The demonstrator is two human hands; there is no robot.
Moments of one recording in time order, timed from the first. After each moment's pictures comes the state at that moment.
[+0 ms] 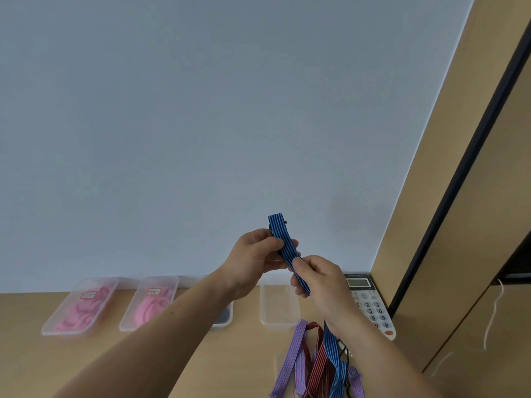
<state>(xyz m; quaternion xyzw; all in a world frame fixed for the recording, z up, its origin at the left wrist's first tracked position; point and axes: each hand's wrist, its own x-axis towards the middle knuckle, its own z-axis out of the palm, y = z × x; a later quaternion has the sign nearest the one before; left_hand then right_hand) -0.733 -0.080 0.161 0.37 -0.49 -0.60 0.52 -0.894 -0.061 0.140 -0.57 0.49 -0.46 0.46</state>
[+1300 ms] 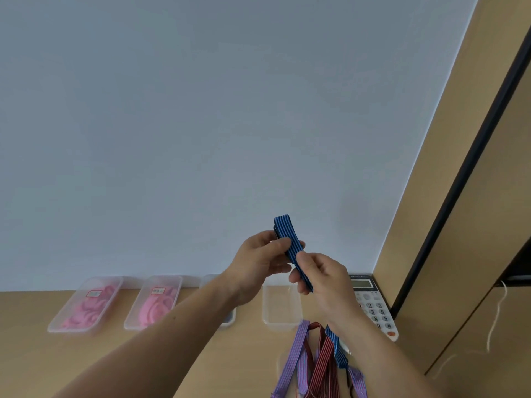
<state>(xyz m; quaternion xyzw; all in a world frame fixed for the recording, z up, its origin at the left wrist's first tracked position) -0.736 -0.066 0.165 0.39 -0.51 -0.57 0.51 -0.890 -0.053 0.147 -0.56 0.46 -0.50 0.47</state>
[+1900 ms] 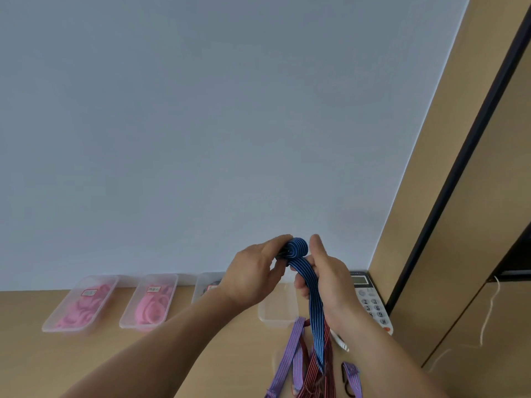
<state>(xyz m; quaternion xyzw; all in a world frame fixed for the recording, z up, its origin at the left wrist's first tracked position) -0.740 -0.064 0.140 0.42 -0.79 0.10 0.44 -0.898 -0.049 0.155 -0.50 0.50 -0.49 0.52</state>
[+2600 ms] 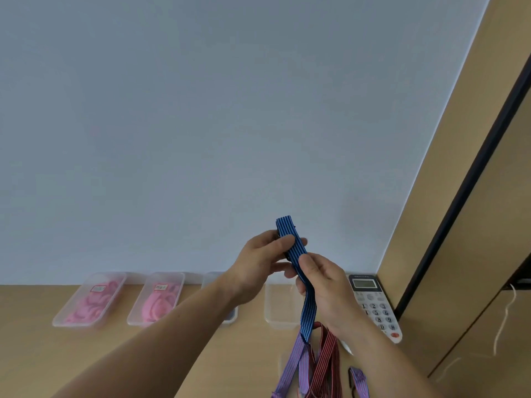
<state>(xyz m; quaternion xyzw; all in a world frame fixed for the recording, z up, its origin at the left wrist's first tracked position) -0.735 -0.068 0.158 0.36 -0.53 -0.57 0.51 -0.891 -0.052 0.142 -0.59 0.39 -0.49 0.51</state>
